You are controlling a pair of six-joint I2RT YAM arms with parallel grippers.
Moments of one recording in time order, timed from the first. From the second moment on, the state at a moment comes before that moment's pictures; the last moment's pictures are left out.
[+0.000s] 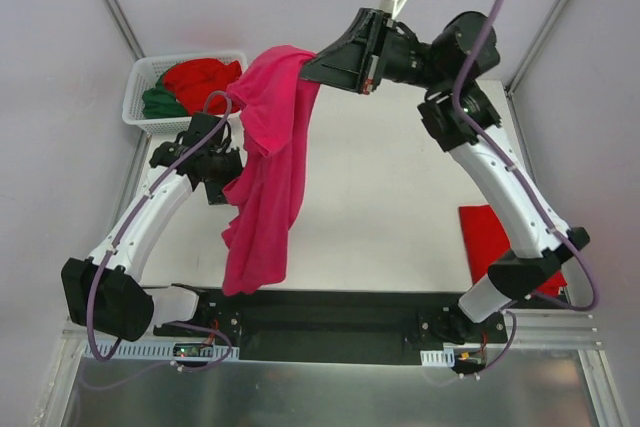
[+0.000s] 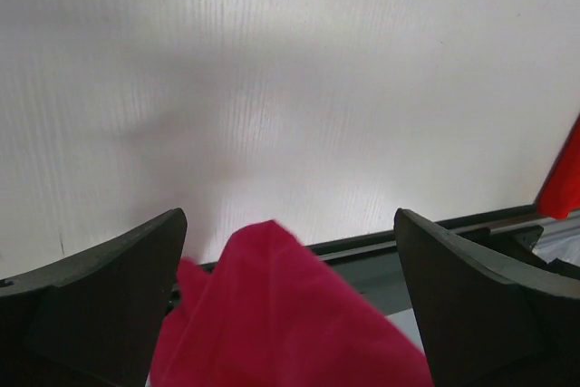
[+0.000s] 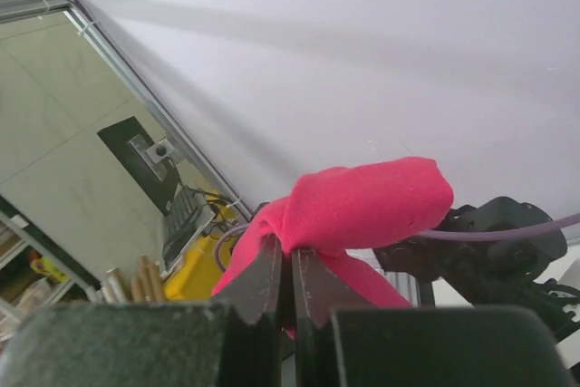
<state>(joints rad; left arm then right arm) -0.26 1.28 1.17 -0.96 0.26 -0.55 0.67 1.55 2.01 0.03 -0.88 0.96</state>
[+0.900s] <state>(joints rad) -0.30 1.33 1.27 -1.02 0.15 -0.52 0.49 1.29 1.76 -0.58 -0.50 0.40</state>
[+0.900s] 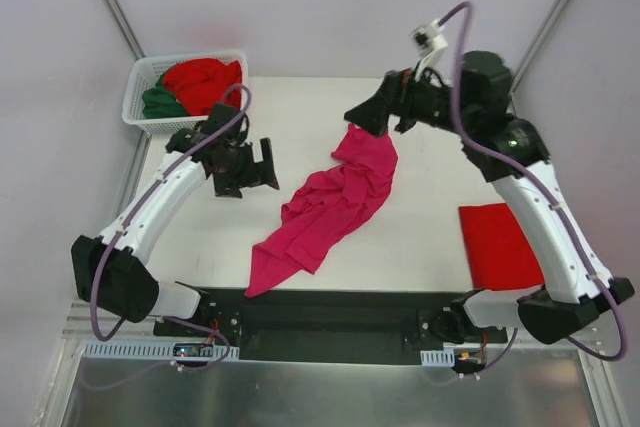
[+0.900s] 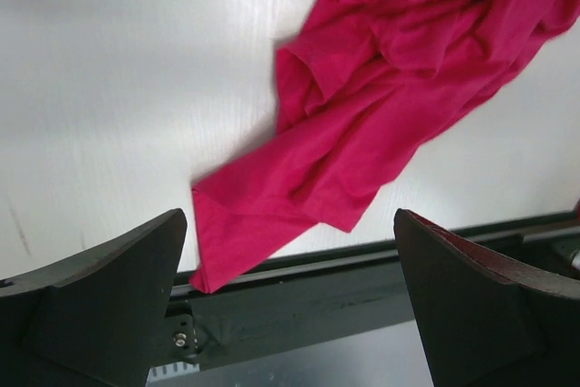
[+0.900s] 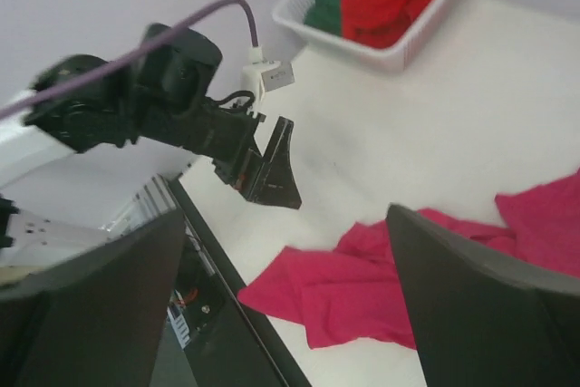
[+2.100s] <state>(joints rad) -0.64 1.42 0.82 -0.71 0.07 -0.58 0.60 1.92 1.66 -0.75 -0.30 0.10</state>
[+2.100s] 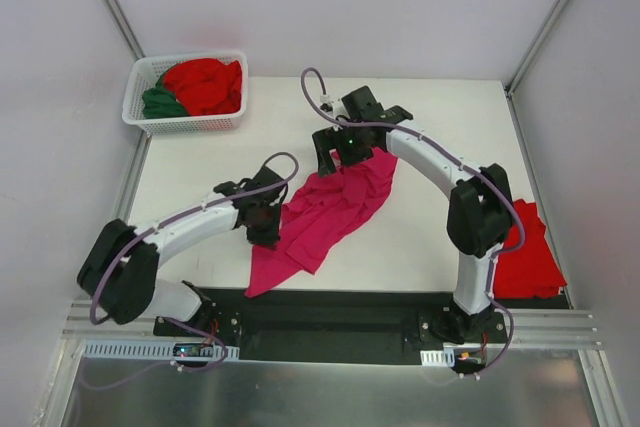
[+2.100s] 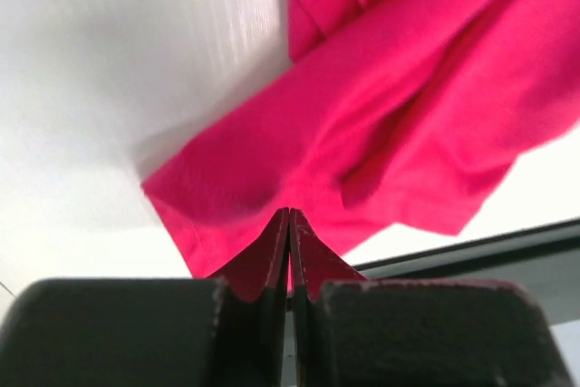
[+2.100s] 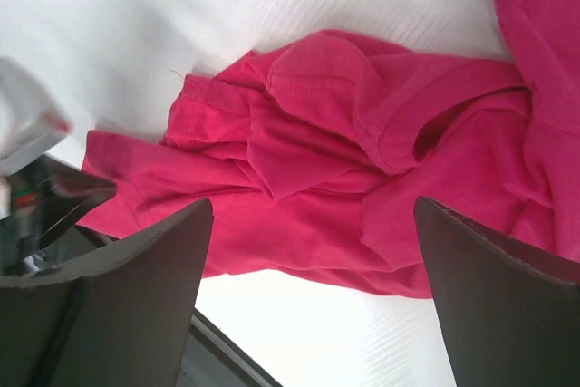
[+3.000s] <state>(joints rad) -0.64 1.00 0.81 -0.85 0.04 -0.68 0.61 2.11 1.76 -0.80 -0.17 0.11</state>
